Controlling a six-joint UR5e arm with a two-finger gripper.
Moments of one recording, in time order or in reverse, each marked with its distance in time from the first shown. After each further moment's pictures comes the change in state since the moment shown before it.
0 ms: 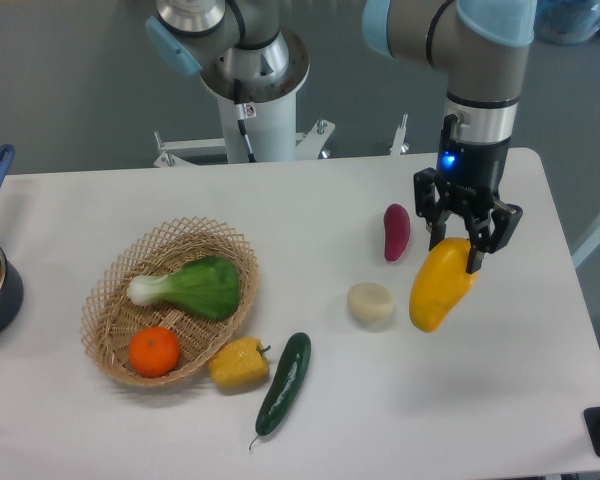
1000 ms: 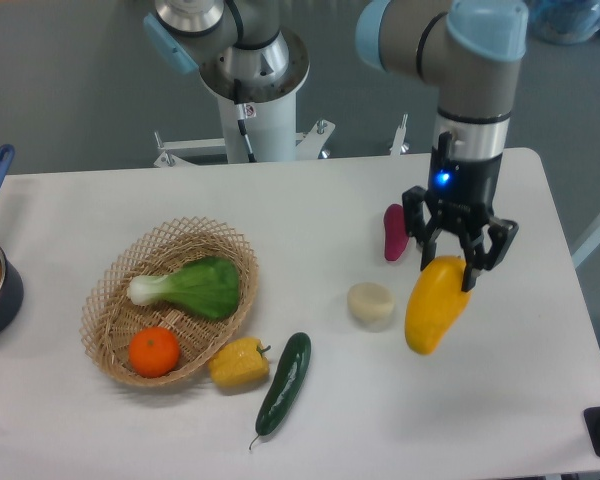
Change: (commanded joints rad) arm -0.084 -0.096 0.031 0.100 0.006 -0.230
